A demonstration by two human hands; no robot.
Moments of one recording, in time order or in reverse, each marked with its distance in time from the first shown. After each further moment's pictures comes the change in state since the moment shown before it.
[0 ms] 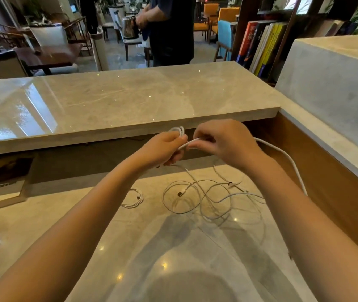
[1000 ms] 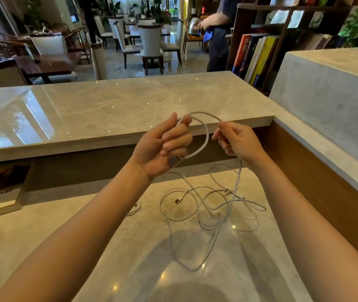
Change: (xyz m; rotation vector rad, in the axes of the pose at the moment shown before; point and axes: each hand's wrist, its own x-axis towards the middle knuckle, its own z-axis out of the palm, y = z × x) left_hand 0.009 0.022 0.002 -1.524 -0.710 0.165; right_hand -0.010 0.053 0.010 0.997 0.115 0.496
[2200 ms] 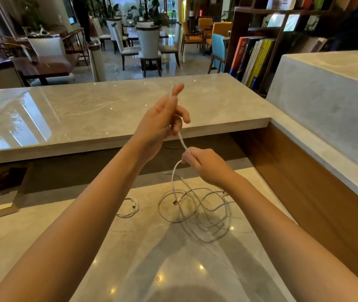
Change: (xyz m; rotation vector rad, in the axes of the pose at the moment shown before) left_hand 0.014 0.021 0.010 1.184 0.569 0.420; right_hand -0.013 0.009 0.060 -0.716 -0.211 0.009
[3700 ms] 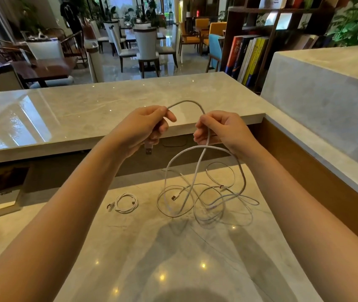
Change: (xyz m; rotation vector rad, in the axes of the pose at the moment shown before) left_hand -0.027 0.036 -0.004 0.290 -0.001 -0.356; right_hand -0.014 -0.013 -0.066 0.758 0.156 0.022
